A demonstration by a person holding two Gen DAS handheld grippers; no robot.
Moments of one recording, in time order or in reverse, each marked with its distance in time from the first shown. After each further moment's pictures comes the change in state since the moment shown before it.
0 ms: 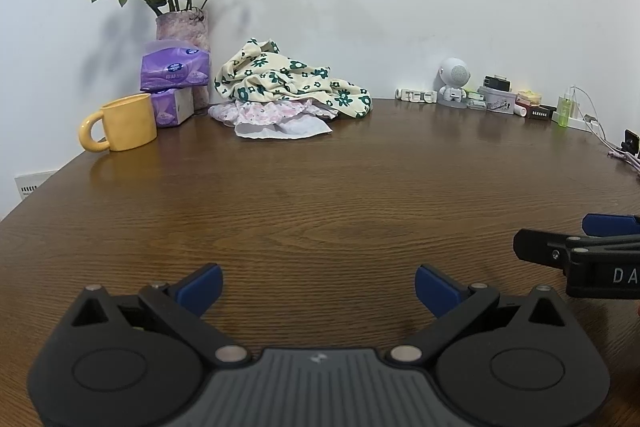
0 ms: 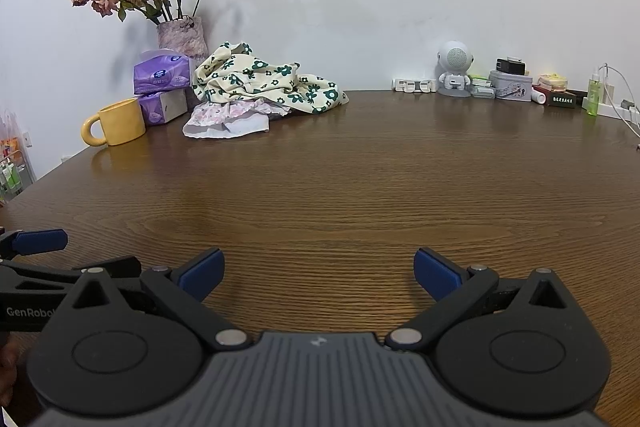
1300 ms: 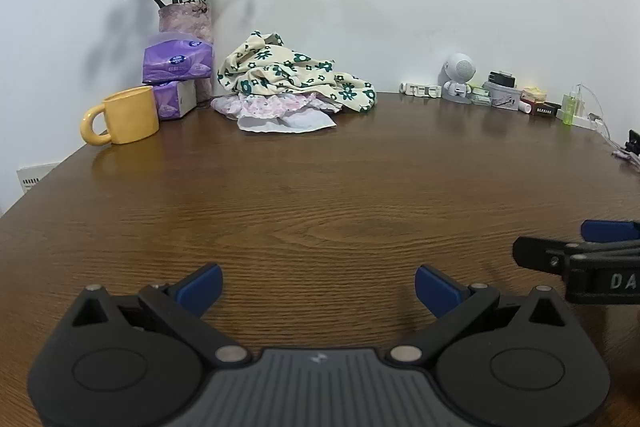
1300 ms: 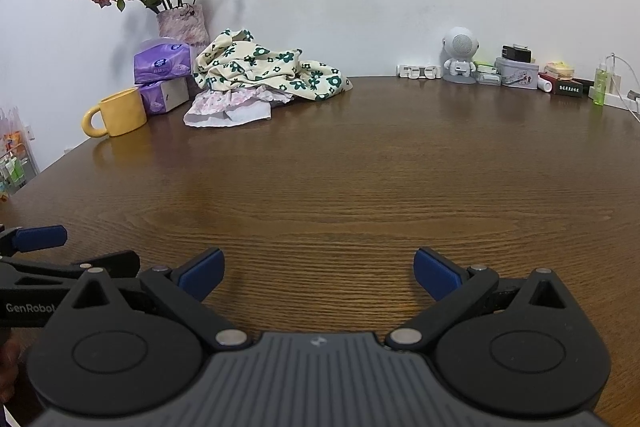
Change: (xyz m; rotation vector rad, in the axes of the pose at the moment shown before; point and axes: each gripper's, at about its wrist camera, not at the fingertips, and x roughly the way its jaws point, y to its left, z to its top) left arm 0.001 0.003 0.006 -0.021 0.027 -0.010; right arm 0.009 0.000 0.004 0.004 0.054 0.019
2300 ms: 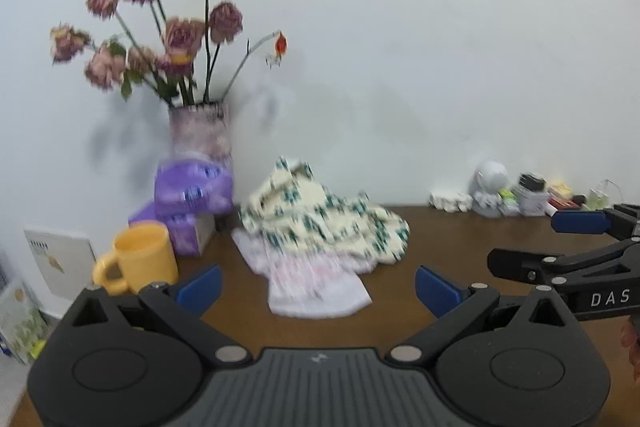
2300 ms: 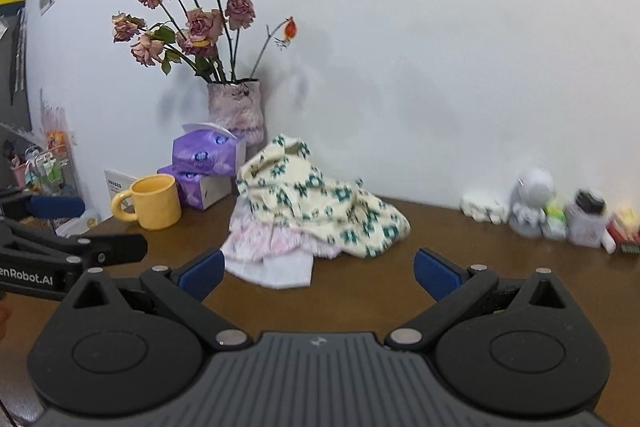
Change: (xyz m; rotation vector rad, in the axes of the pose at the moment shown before) left arm 0.026 0.037 0.223 -0.020 -0.121 0.067; right arm 0.052 0.029 0.223 -0.215 -0.082 0.158
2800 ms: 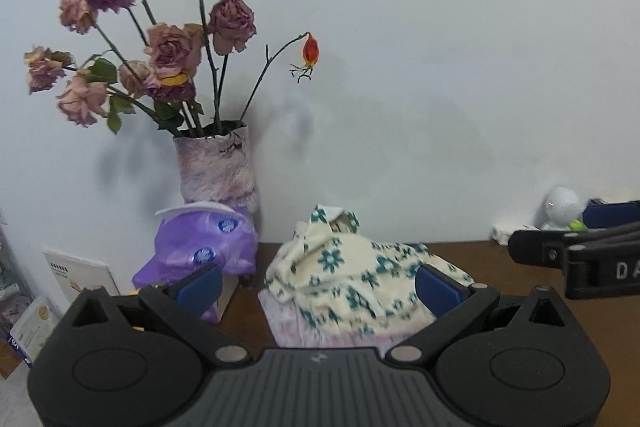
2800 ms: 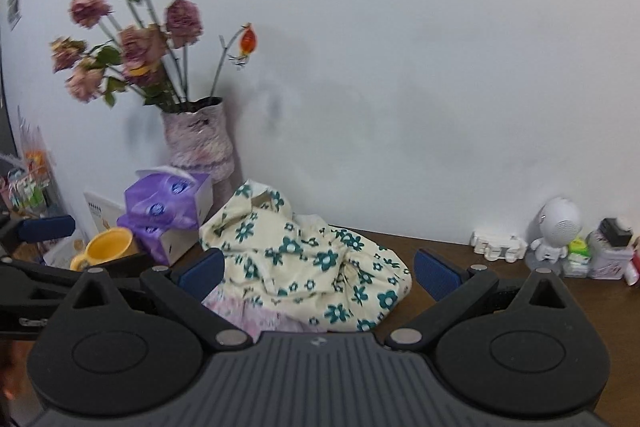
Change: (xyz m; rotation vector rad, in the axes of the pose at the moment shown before) left arm 0.136 0.008 0.073 -0.006 0.035 0.102; right arm 0.117 -0.028 0.082 0.087 0.057 -0.024
